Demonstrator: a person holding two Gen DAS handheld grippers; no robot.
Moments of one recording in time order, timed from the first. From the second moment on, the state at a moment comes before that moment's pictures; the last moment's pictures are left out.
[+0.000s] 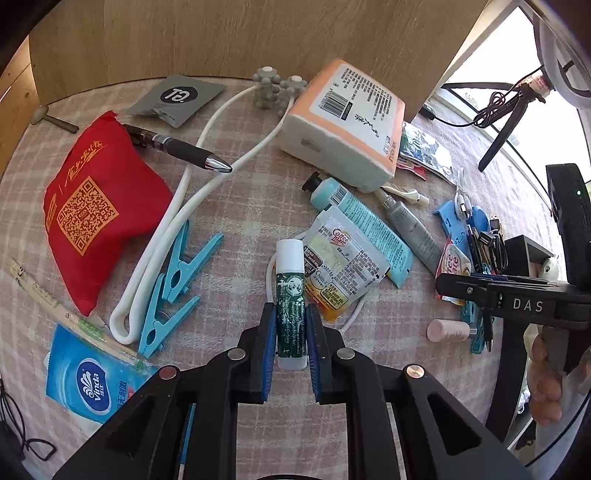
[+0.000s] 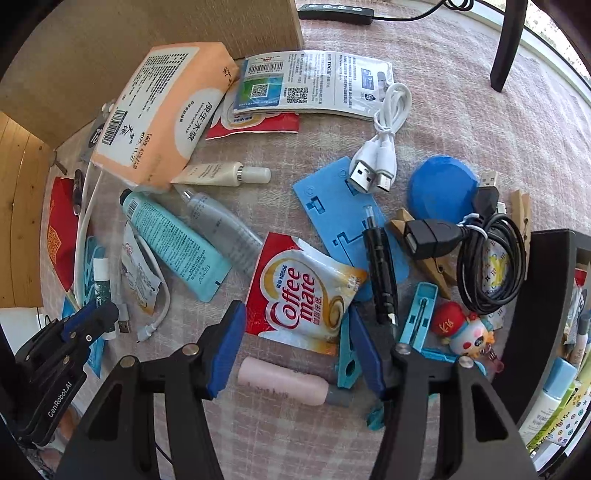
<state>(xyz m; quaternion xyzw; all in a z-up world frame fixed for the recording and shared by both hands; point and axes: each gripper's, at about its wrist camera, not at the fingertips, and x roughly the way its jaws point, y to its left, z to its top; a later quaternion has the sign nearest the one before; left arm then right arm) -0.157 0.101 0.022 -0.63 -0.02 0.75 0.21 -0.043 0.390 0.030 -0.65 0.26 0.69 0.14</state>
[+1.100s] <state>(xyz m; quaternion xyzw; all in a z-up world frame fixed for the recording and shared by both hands) -0.128 0.134 0.063 -0.61 -0.01 0.75 0.25 0.037 0.466 0.098 -0.61 0.28 0.73 0.16</state>
